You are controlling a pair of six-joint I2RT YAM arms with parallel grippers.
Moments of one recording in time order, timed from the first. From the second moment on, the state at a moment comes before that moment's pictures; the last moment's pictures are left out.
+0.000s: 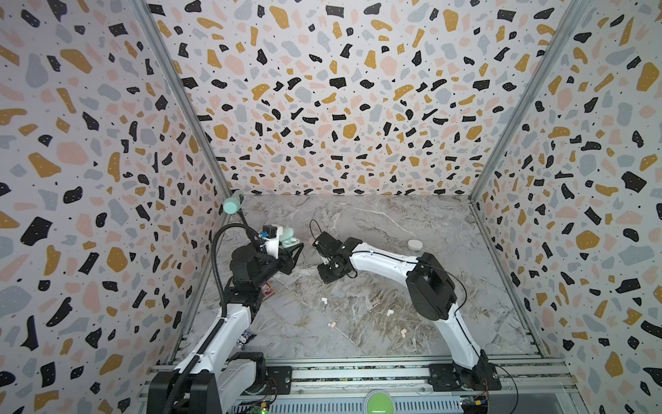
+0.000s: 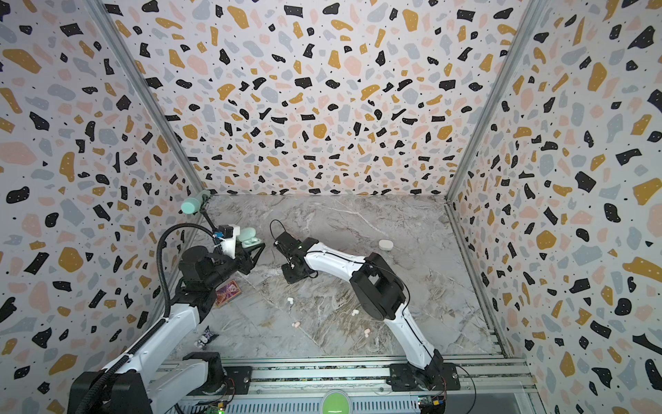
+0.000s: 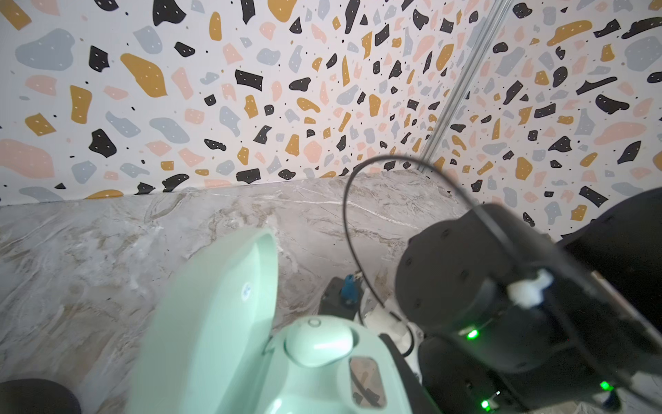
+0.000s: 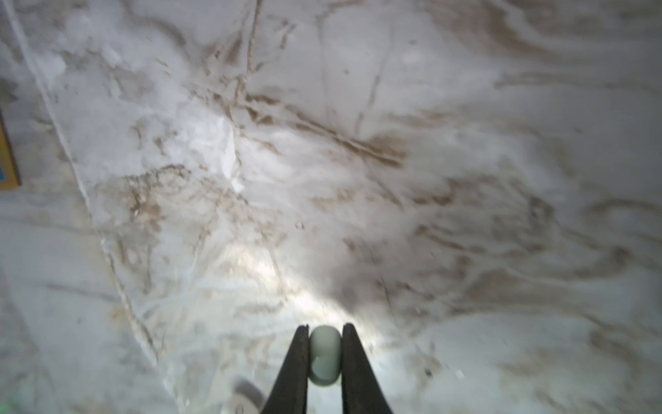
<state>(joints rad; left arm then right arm) -0.04 1.02 0.49 0.33 0.60 -0.13 0.92 2.17 1.77 -0.75 -0.04 0.39</state>
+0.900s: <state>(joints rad) -0.50 1.21 0.56 0.60 0.58 -0.12 0.73 1.30 1.33 -0.52 -0.31 0.59</state>
